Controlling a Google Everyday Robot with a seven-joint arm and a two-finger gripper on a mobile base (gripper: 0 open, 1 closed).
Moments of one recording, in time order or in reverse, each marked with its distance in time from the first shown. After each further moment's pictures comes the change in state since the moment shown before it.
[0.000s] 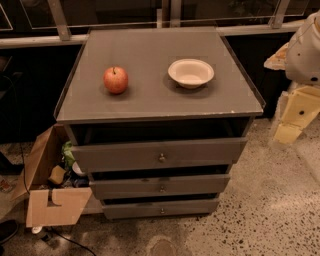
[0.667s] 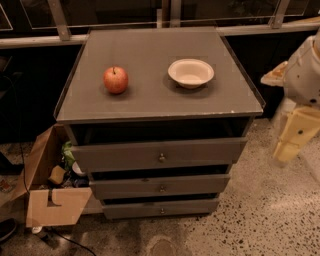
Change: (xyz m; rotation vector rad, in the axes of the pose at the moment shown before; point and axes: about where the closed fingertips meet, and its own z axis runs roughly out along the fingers) arm 0.006 0.020 0.020 -0.032 -0.028 -0.013
